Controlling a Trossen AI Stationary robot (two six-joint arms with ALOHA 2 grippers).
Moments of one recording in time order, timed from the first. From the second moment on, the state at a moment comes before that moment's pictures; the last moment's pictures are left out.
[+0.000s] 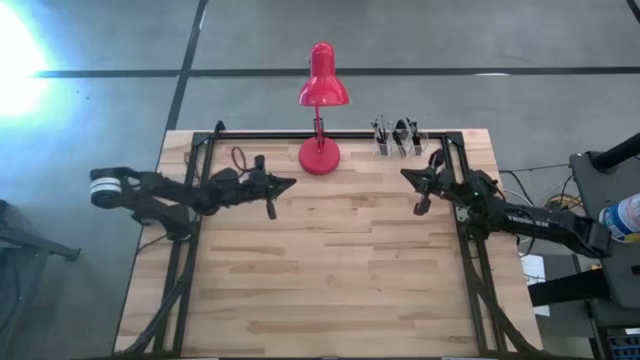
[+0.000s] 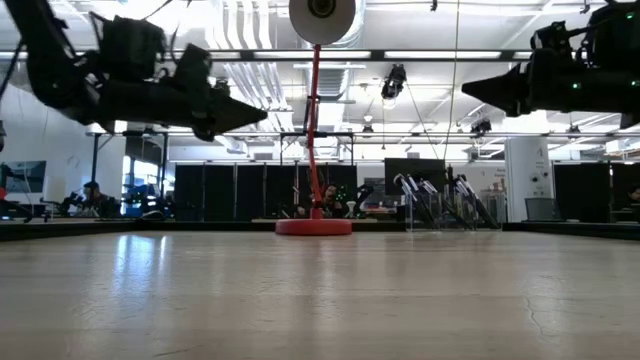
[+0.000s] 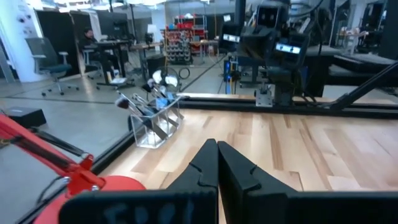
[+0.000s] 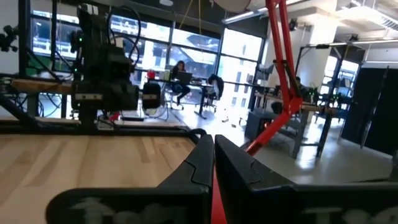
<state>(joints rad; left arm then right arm) 0.29 1.32 0.27 1.10 0.04 0.05 -0.50 0.57 0.01 0.75 -0.16 -0.11</state>
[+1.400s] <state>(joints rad) 0.31 0.62 0.06 0.57 0.05 0.08 -0.38 0.42 0.01 0.60 0.02 -0.13</state>
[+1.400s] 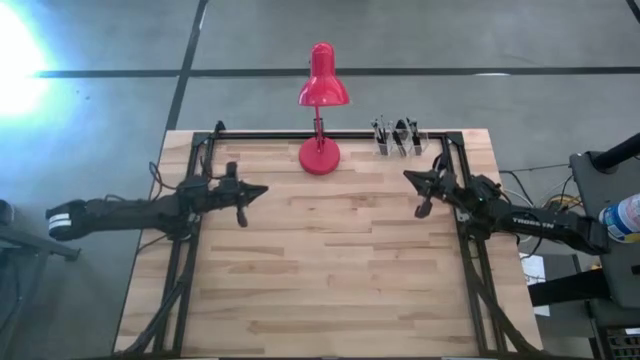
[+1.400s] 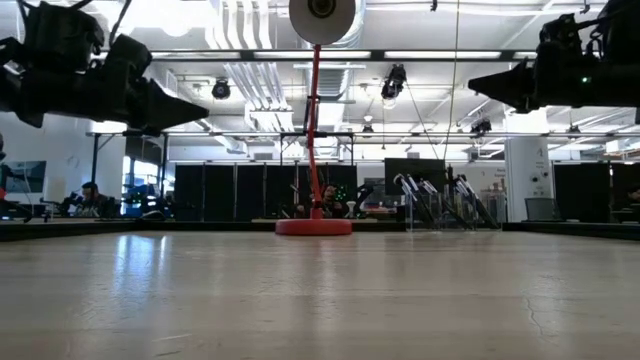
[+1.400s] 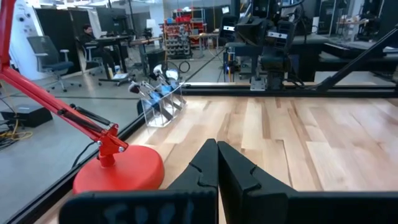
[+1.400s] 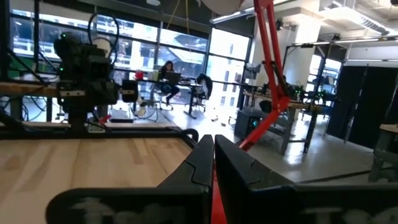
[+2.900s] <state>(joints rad) 0.31 0.15 0.01 0.25 0.05 0.07 -0.29 0.01 0.01 0.21 0.02 -0.13</state>
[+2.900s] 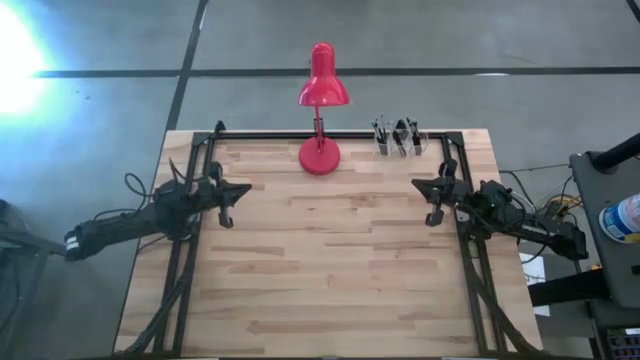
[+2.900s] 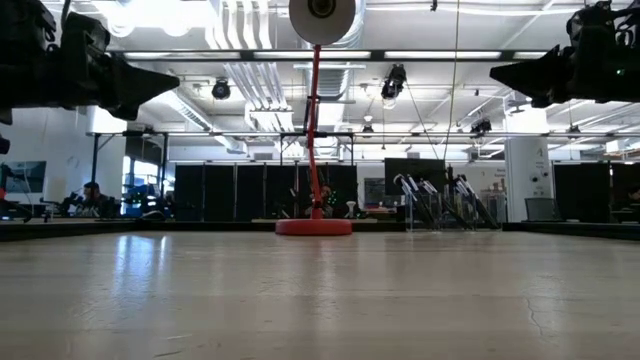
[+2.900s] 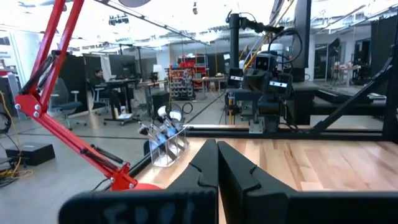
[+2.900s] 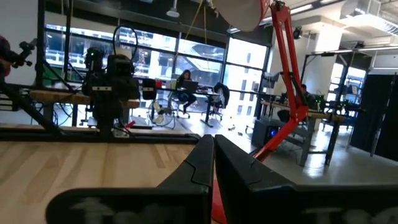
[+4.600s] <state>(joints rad) 0.31 0.00 0.01 0.06 -0.08 -0.01 -0.29 0.12 0.01 0.18 0.11 -0.08</state>
